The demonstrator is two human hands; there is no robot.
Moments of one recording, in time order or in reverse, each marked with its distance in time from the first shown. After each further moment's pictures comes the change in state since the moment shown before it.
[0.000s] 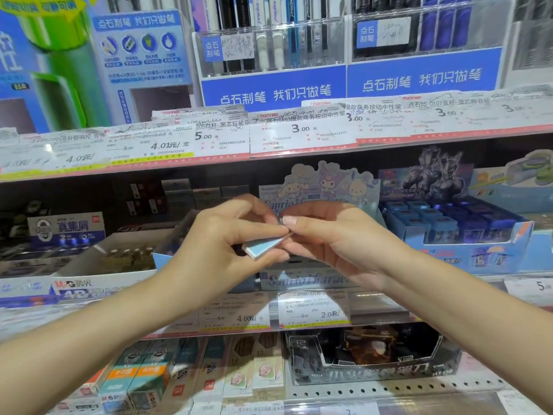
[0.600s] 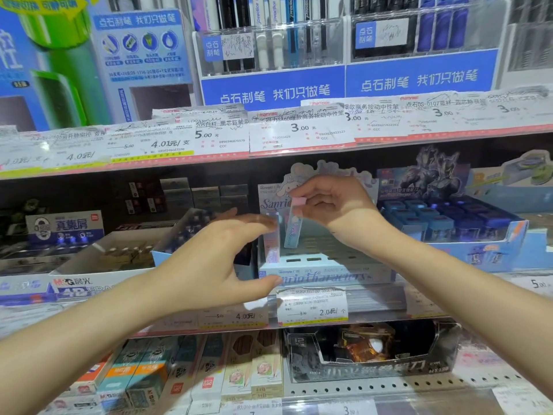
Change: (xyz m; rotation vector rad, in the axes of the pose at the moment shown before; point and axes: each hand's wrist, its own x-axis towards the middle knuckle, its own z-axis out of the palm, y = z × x) left_hand -0.007 -0.009 -0.004 0.222 -0.297 -0.086; right_hand 0.037 -0.001 -0.026 -0.698 0.173 -0.488
